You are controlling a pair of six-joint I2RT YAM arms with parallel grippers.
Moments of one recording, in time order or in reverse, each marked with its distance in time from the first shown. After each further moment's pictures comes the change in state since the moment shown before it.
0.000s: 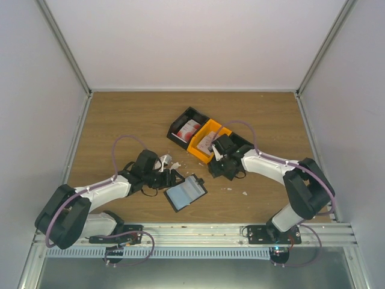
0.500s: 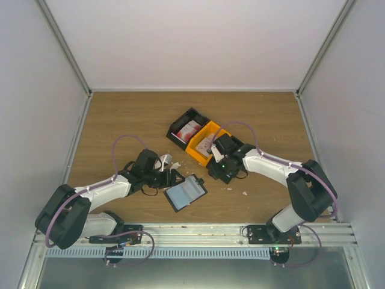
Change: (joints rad) left arm 0.000 0.000 0.008 0.001 0.000 0.017; right arm 0.000 -0.011 0.023 -0.075 -0.092 -0.048
